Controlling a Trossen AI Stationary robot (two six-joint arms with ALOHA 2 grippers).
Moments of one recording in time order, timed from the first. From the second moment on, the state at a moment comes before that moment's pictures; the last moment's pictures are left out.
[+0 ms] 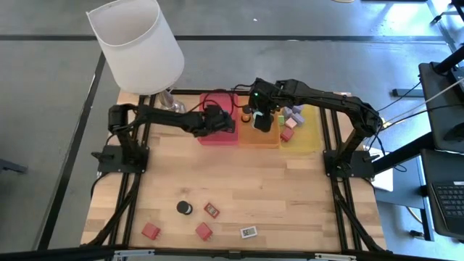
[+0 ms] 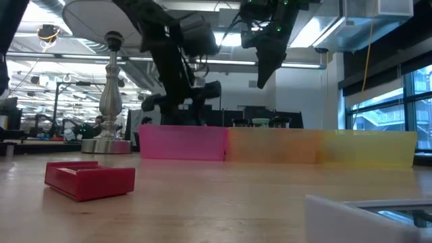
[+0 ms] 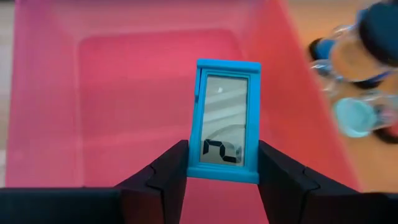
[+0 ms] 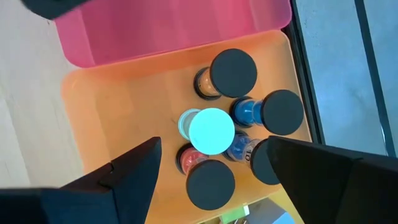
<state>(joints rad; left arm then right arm) 0.23 1.78 1.13 -0.41 -0.55 -1.09 -0.33 1.73 1.59 -1.04 0.14 -0.17</state>
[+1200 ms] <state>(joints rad) 0.29 1.89 1.18 -0.42 -0.38 -1.01 -0.33 1.73 1.59 -1.04 0.14 -0.18</state>
